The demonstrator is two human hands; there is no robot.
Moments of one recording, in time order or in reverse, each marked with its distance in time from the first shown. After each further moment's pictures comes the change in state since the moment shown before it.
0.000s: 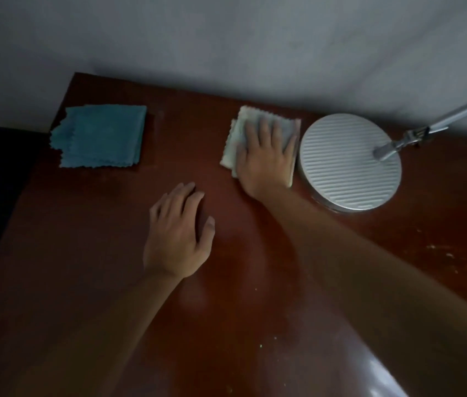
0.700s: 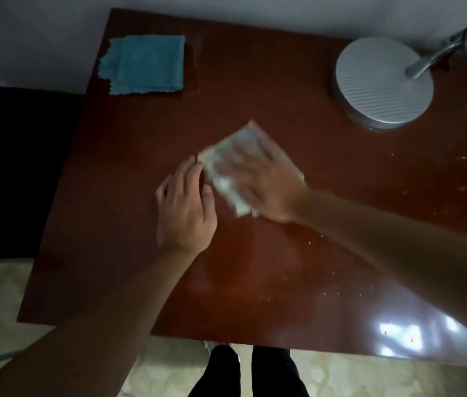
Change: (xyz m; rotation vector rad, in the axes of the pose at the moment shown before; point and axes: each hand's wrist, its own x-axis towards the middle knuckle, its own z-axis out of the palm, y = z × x) left_hand -0.119 -0.046 -0.019 -0.114 0.148 -0.065; right_hand -0.170 -0.032 0.007 -0.156 -0.079 -0.788
